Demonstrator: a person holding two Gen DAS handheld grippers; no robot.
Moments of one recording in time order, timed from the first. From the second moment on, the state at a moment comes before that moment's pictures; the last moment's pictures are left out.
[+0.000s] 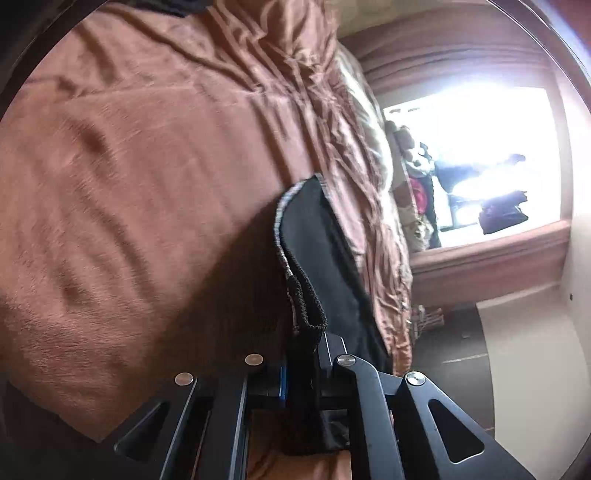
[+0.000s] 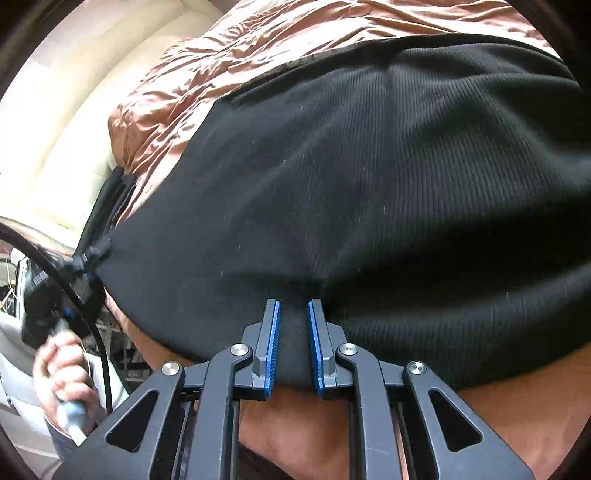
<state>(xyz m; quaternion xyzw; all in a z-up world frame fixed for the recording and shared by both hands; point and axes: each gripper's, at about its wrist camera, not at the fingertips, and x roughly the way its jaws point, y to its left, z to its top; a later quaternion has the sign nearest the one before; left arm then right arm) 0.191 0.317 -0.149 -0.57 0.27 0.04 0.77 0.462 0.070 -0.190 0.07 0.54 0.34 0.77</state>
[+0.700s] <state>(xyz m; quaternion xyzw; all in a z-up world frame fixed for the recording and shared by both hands) 0.293 0.201 0.005 -0.44 0.27 -0.13 0.85 0.431 -0.085 -0.119 0.17 0.42 0.32 0.83</state>
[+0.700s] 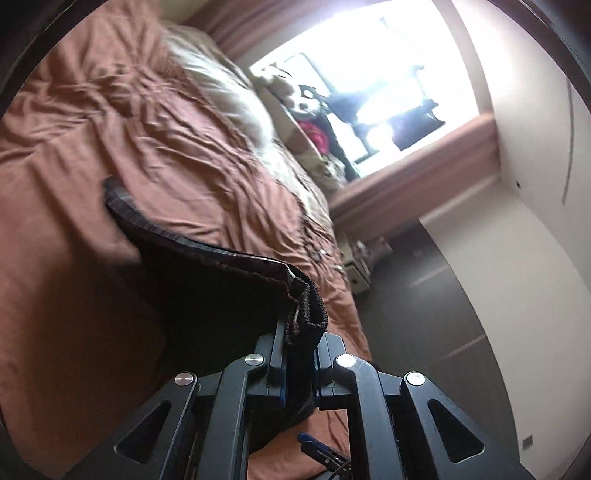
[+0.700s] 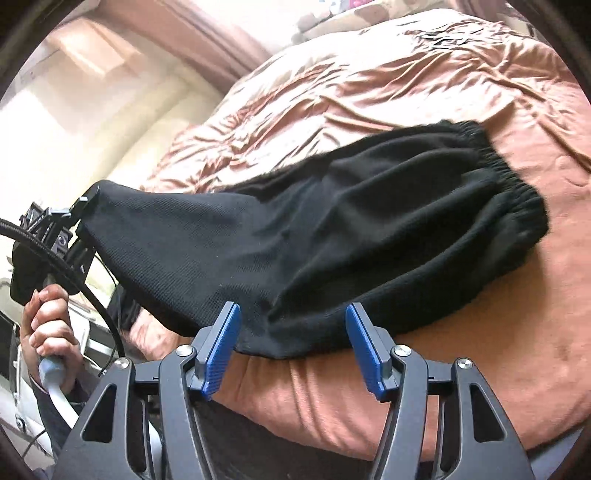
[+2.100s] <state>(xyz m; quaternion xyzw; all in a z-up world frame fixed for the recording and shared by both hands) 0.389 -0.028 -0.070 -0.34 0.45 -0.24 0.79 0.400 -0.237 -0.142 0.25 0.41 0.25 0.84</state>
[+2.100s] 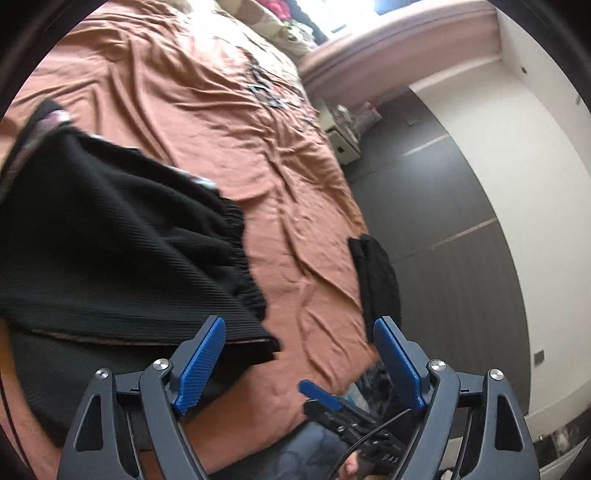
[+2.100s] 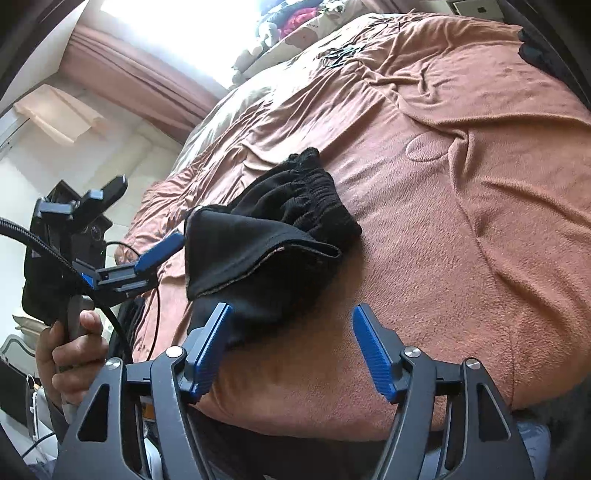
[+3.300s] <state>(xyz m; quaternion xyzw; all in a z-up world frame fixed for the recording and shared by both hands) 0.387 0.108 -0.181 -0.42 0.46 -0.05 0.78 0.454 -0.197 -0.176 0.24 0.43 0.24 0.83</state>
